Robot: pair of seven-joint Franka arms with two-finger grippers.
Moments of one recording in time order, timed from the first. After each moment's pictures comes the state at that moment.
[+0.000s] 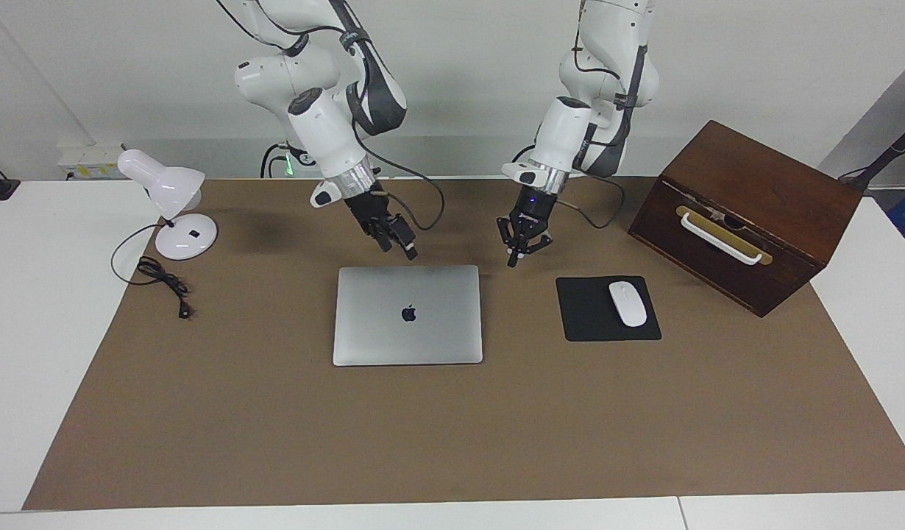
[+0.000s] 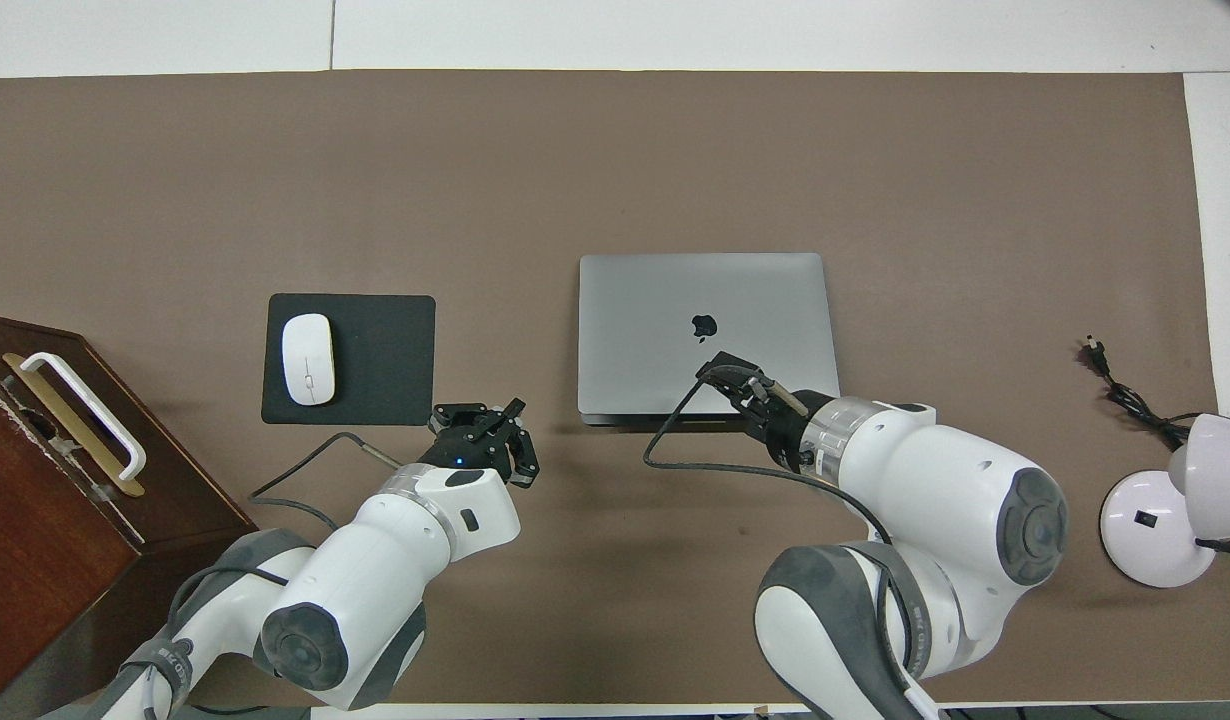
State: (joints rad) left arm -0.61 -0.06 -0.02 -2.66 -0.04 3.27 0.07; right arm 0.36 -0.12 0.15 -2.45 0.65 2.76 0.73
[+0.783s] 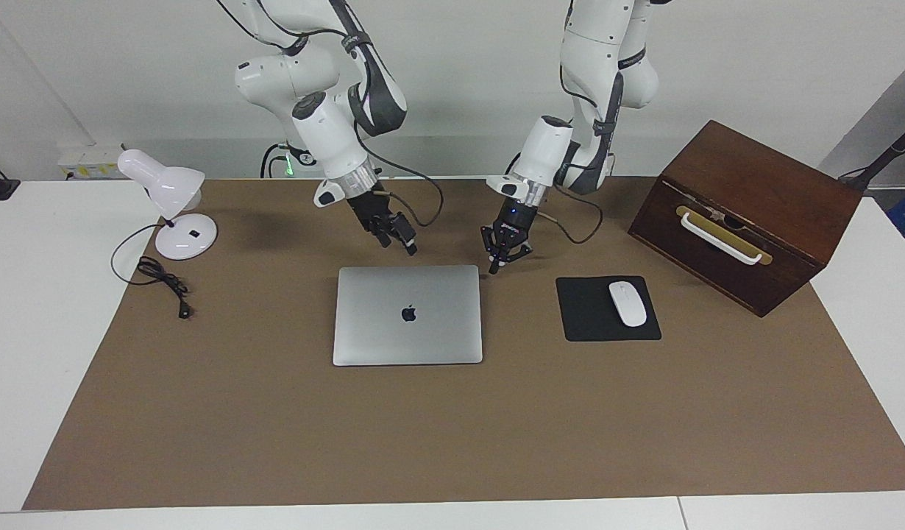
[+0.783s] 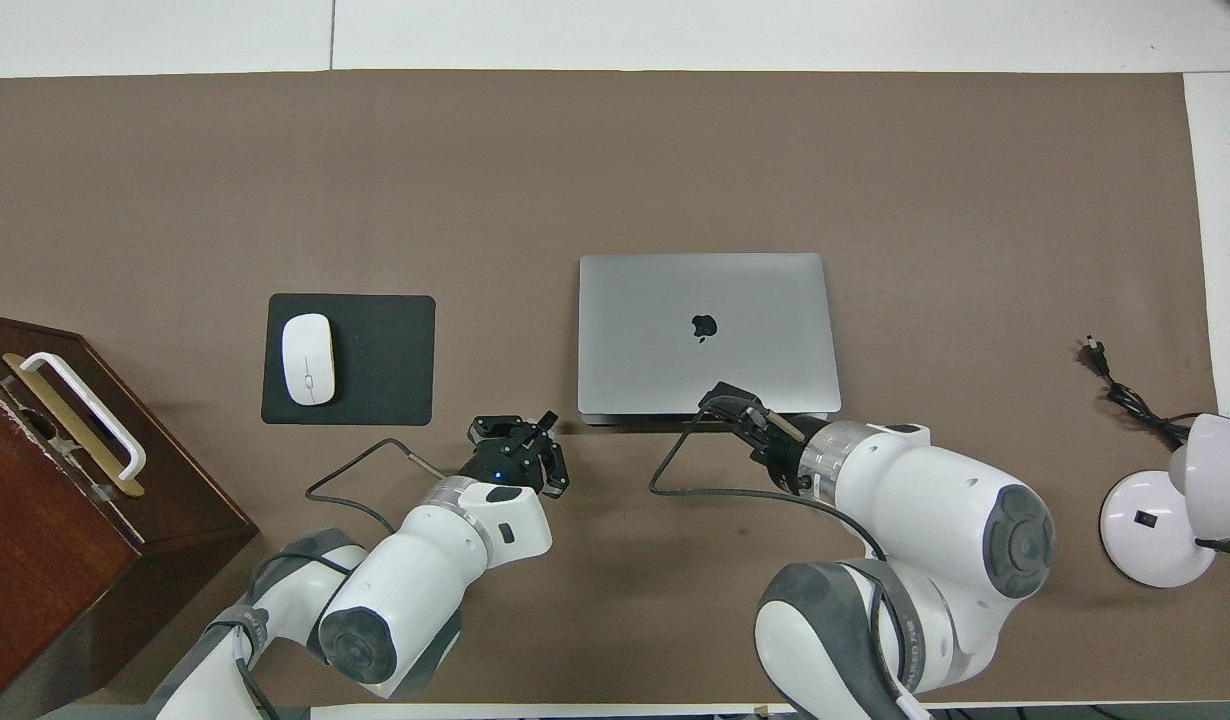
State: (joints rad) left arm -0.66 0.12 -0.02 -2.65 -0.04 3.48 0.07; right arm 0.37 -0.13 0.15 -2.51 0.65 2.75 0.68
